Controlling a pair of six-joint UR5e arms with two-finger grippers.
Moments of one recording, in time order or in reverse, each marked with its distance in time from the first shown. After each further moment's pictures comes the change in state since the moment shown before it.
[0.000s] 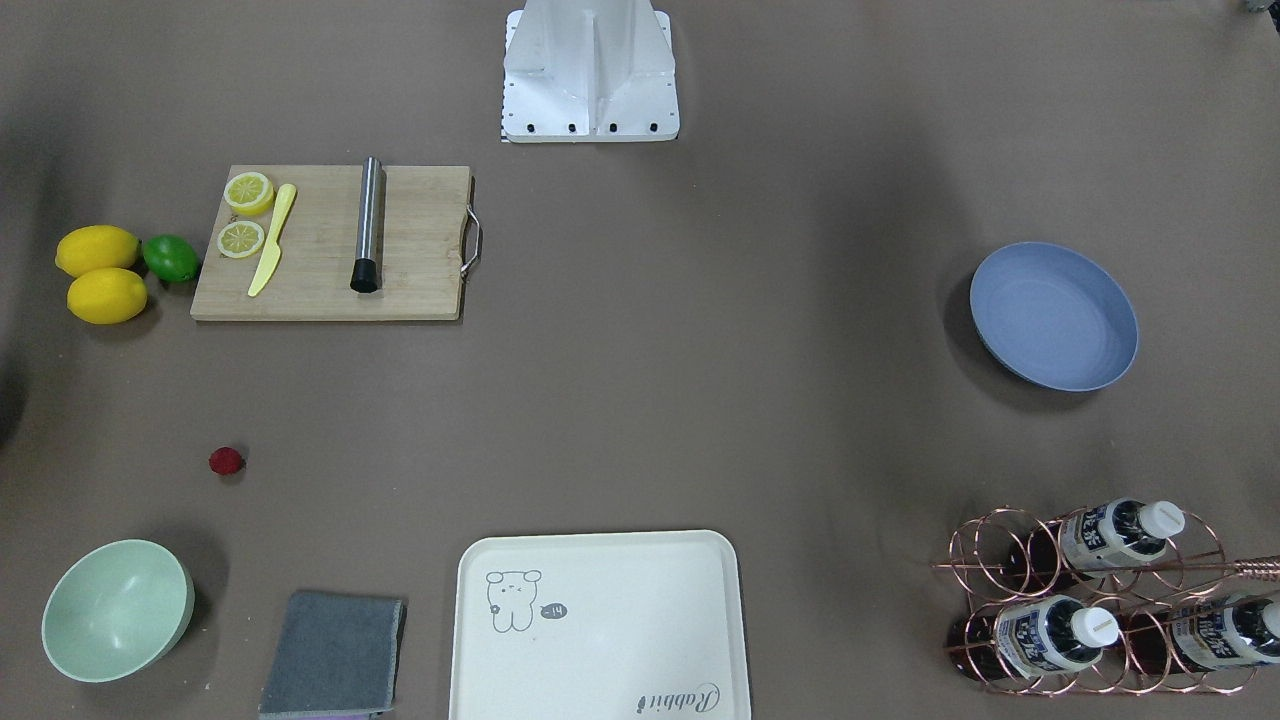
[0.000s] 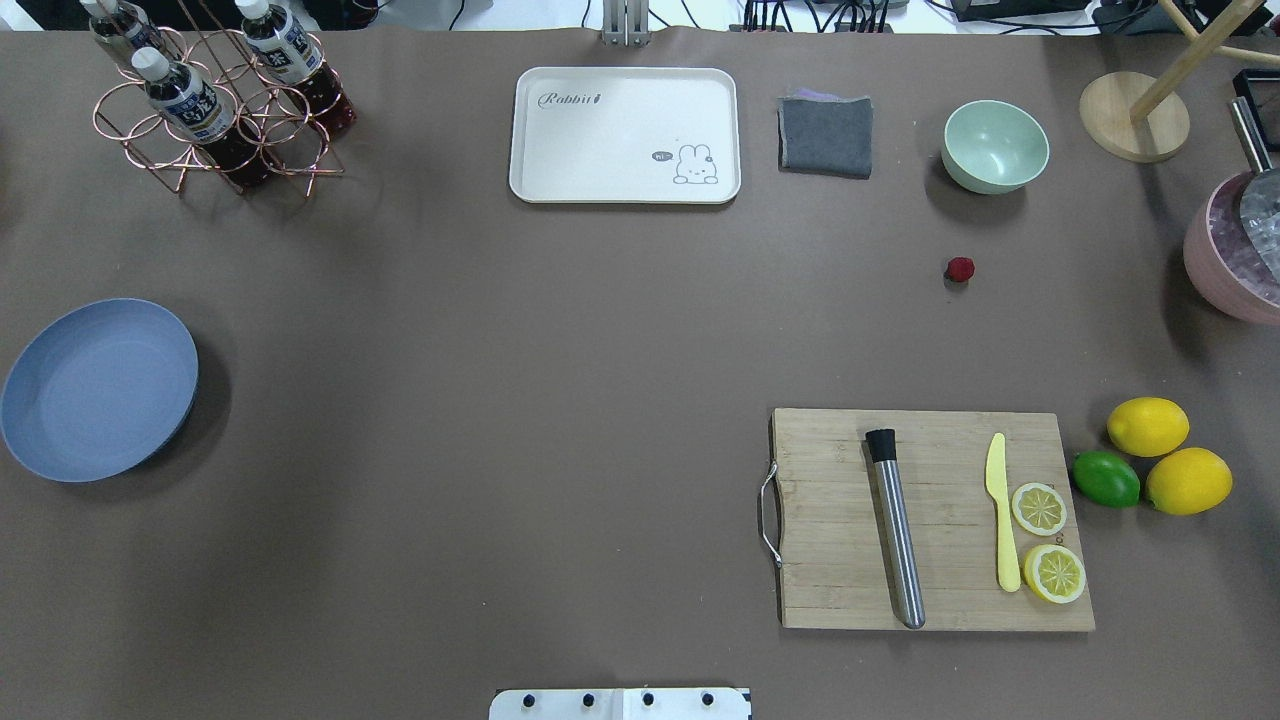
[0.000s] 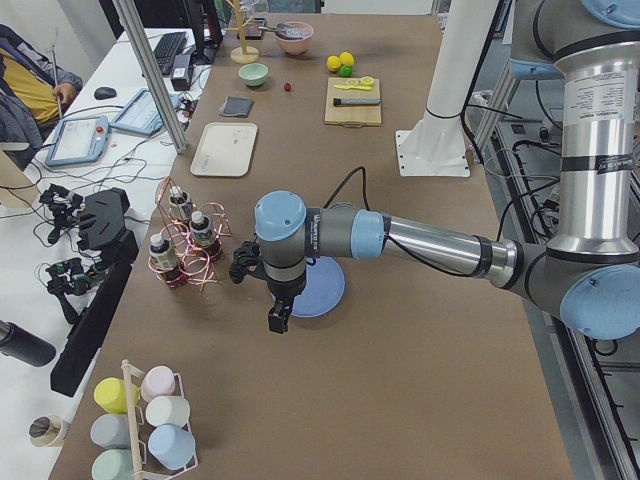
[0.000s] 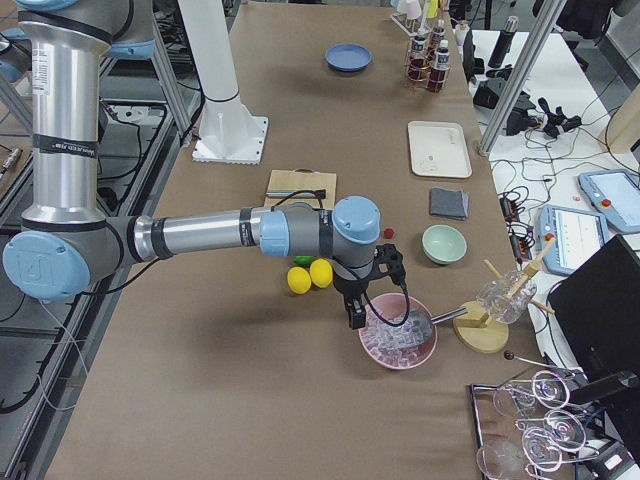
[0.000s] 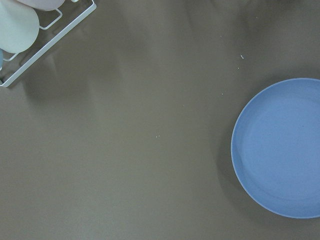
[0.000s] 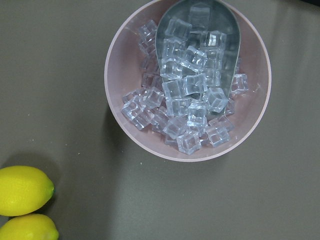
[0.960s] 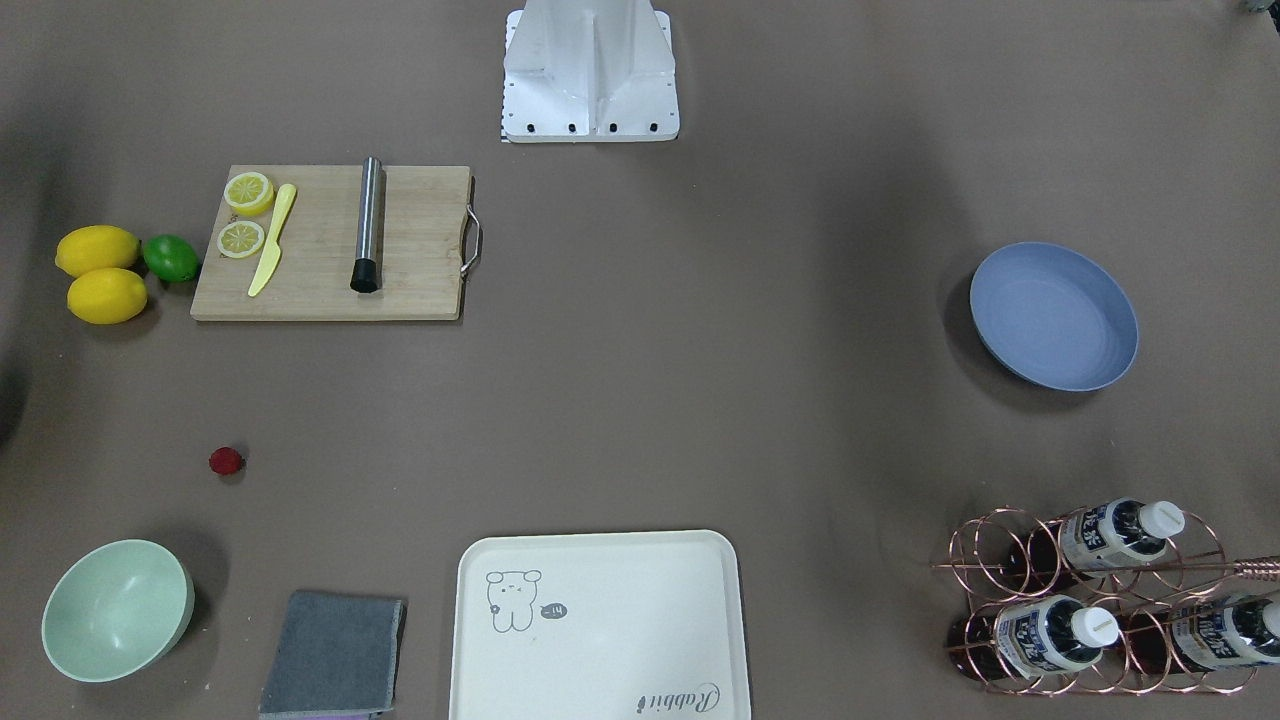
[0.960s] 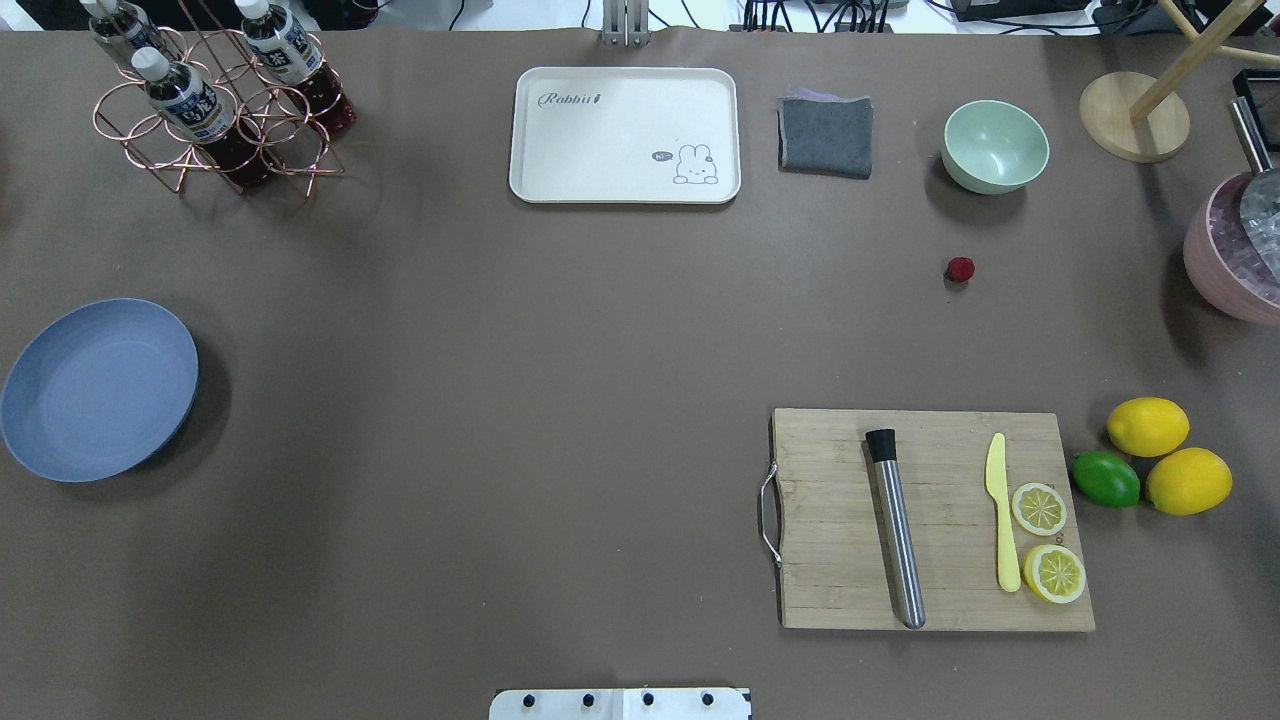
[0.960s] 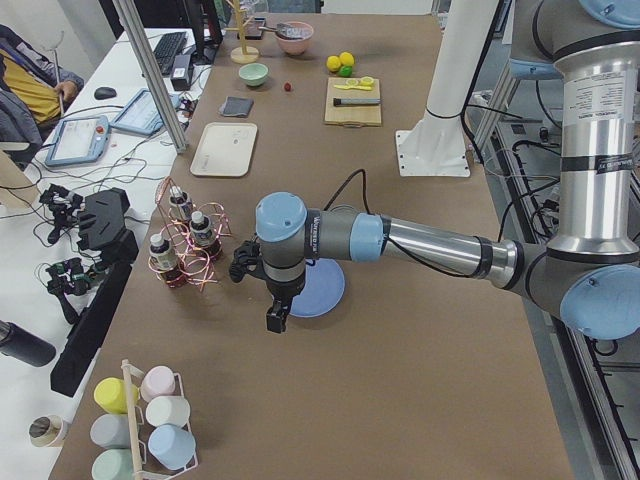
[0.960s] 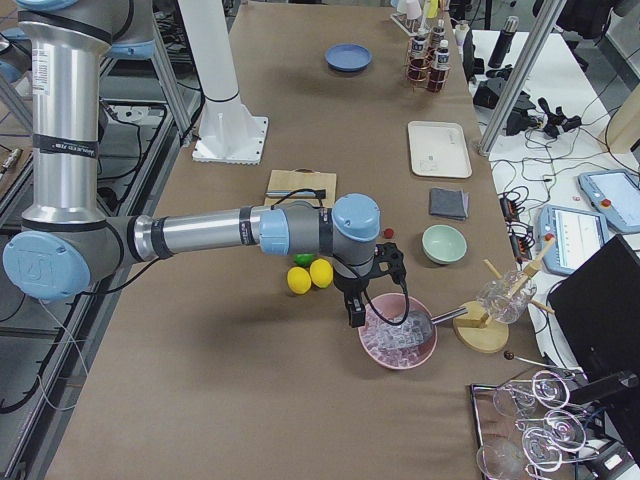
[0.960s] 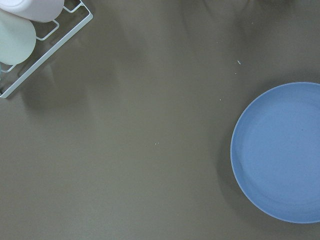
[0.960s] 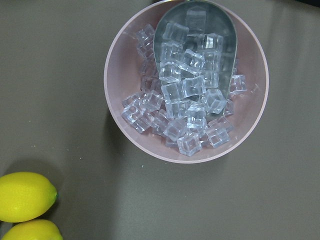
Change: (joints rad) left arm 0.018 0.007 0.007 -0.040 0.001 -0.001; right arm -0.002 0.001 0.007 0.001 0.002 0.040
